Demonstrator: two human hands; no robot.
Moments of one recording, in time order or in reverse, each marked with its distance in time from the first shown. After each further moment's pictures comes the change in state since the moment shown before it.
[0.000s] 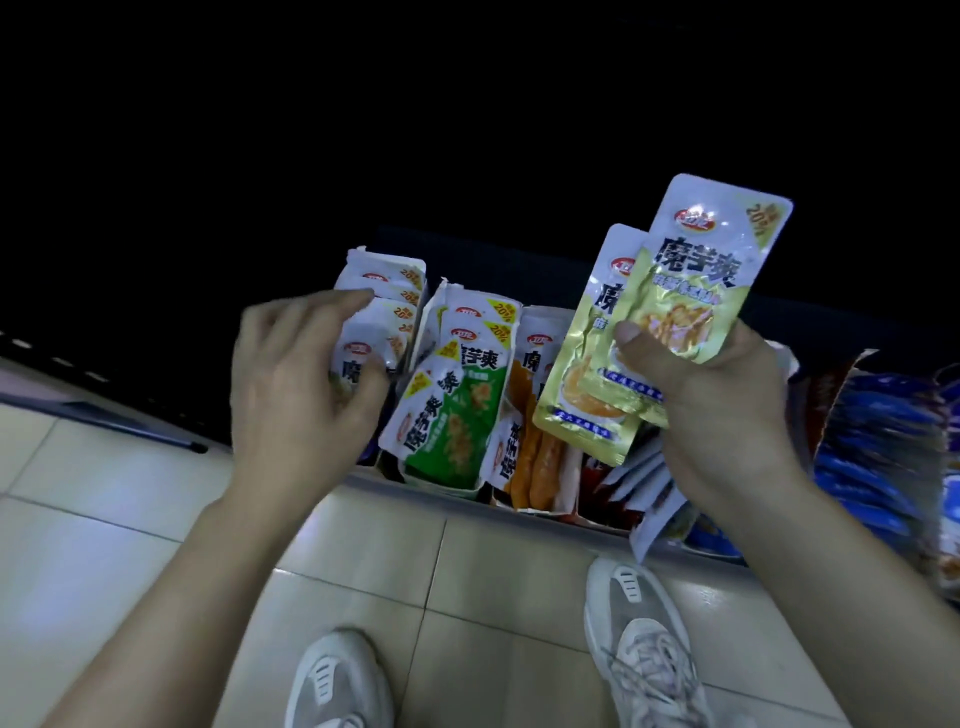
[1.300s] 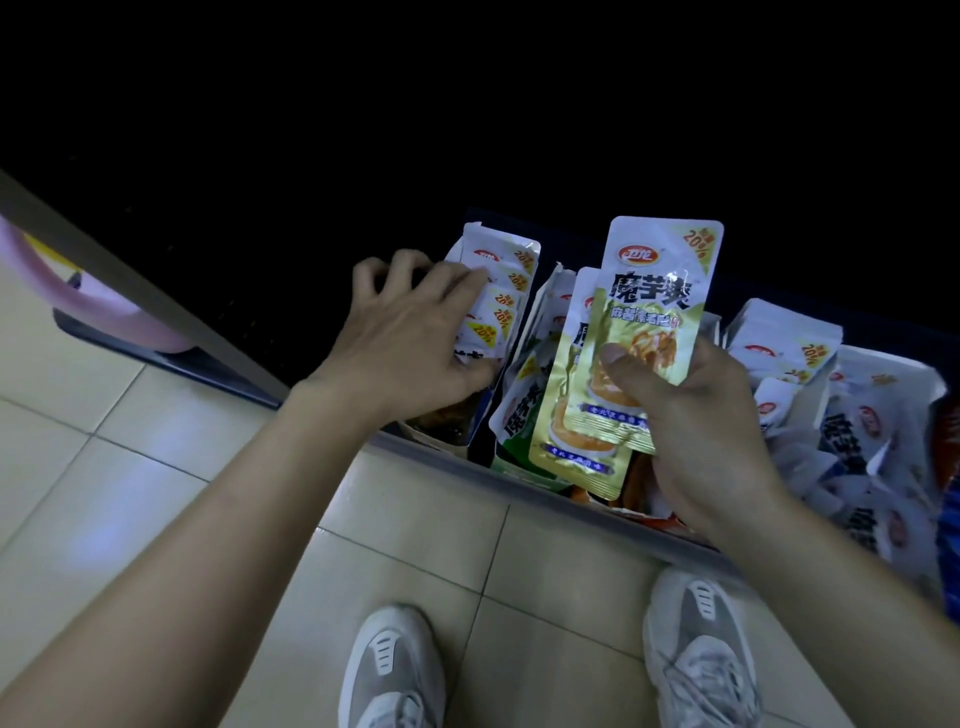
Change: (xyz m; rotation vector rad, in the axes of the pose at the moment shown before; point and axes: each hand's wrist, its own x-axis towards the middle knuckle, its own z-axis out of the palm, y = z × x) left_hand 0.036 -0.043 0.006 0.429 -0.503 0.167; right_hand -0.030 0.018 0.080 -0.013 -0.233 0.002
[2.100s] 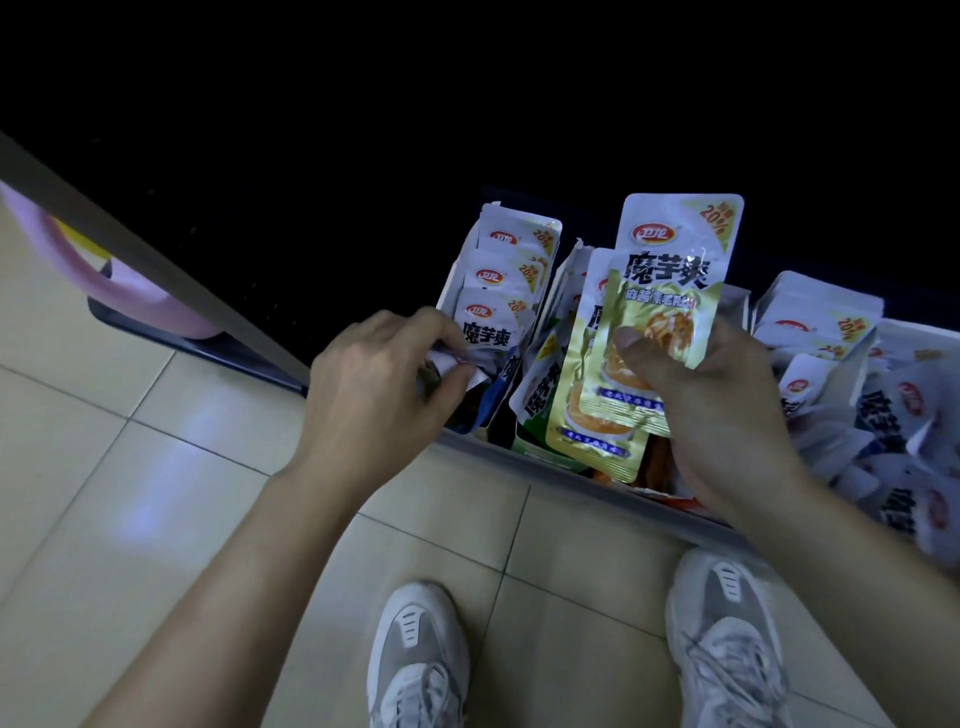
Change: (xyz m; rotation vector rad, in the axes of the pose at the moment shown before) left_hand -0.067 -0.001 0.007 -0.376 0.401 -0.052; right_hand -0.002 0.006 0.000 -0.029 -0.041 -0.034
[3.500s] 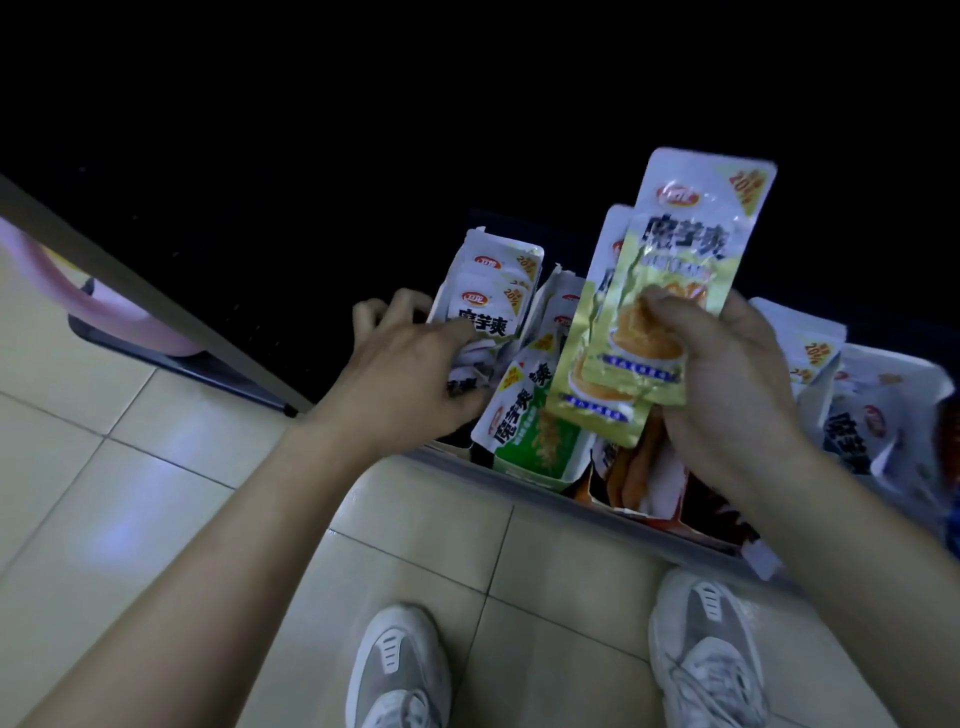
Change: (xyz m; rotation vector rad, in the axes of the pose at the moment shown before) left_hand 0.038 -0.001 0.025 0.188 -0.297 0.086; right_hand 0.026 -0.017 -0.010 0.191 0.079 0.049
